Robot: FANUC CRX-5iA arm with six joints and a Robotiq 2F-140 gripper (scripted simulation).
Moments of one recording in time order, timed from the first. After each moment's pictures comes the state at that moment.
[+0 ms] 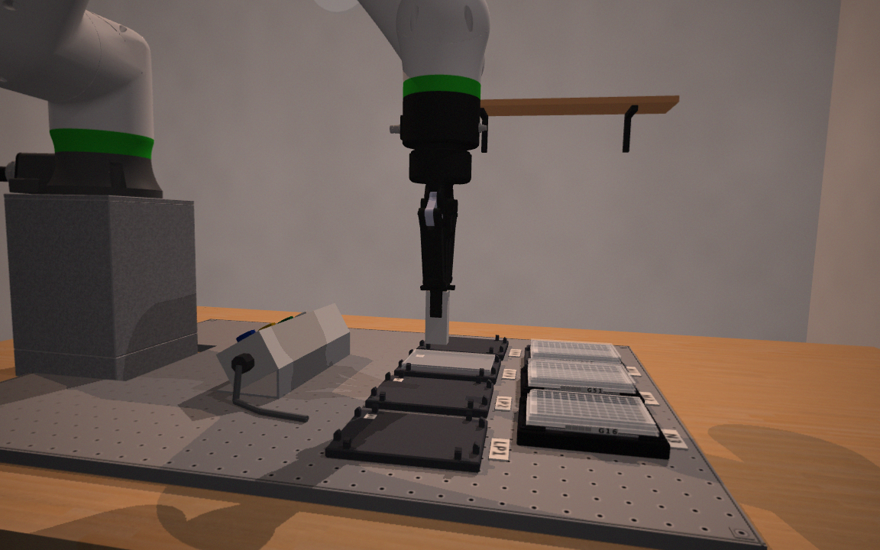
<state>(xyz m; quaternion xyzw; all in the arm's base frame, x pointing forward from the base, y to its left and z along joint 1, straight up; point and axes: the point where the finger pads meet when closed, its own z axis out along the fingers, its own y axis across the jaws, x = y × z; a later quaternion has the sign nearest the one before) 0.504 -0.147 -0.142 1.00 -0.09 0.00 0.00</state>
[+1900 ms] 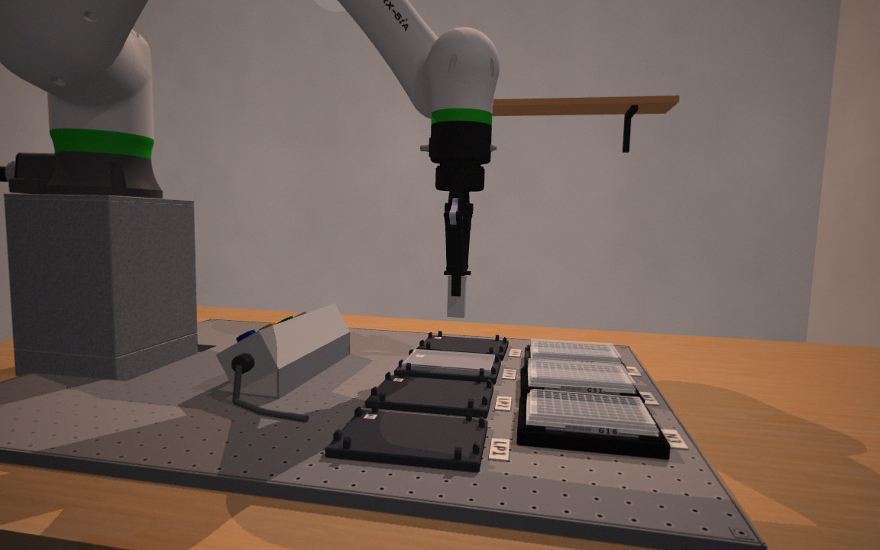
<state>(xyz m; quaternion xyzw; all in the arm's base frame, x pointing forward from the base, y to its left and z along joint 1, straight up) 0.530 0.030 -0.141 1.00 -0.09 0.00 0.00</state>
